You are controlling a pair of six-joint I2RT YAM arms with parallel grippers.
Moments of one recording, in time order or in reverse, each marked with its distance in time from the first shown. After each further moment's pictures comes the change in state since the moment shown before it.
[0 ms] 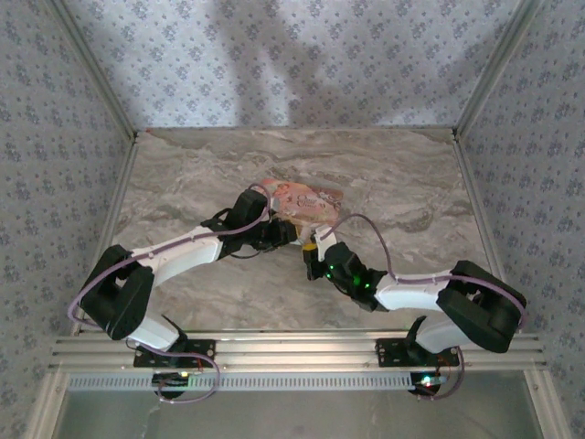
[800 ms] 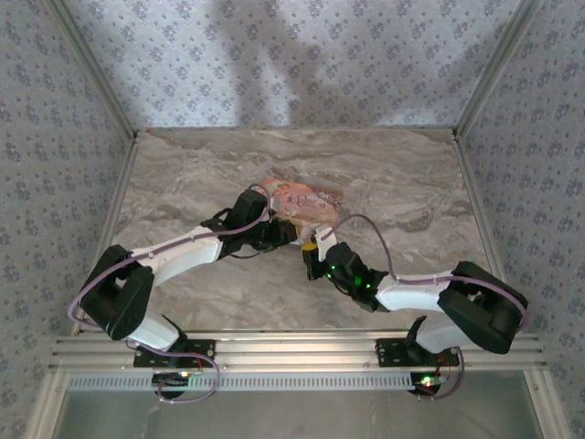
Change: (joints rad) left arm 0.000 0.000 0.000 0.000 0.000 0.000; right arm -0.006 -0.006 -0.006 0.021 -0.027 -0.001
